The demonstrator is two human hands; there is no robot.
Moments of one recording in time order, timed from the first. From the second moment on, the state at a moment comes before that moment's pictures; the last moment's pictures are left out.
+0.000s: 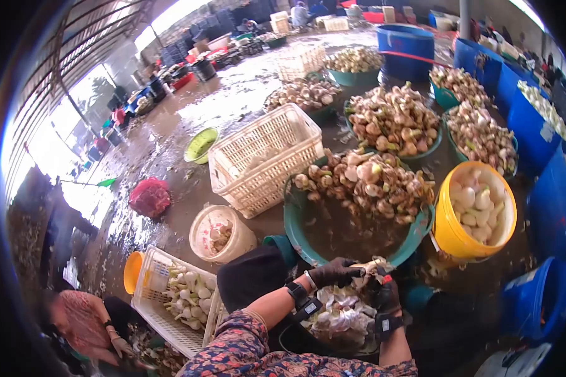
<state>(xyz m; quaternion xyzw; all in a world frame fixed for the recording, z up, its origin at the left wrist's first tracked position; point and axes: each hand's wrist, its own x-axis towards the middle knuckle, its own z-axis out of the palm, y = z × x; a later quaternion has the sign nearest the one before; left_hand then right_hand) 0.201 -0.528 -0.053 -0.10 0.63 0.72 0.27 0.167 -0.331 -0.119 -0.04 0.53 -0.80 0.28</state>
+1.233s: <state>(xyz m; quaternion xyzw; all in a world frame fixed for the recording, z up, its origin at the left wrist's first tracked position) 0.213 -0.511 -0.081 0.03 0.86 0.50 -0.06 0.167 -0.329 -0.163 0.10 0.27 -0.81 0.51</state>
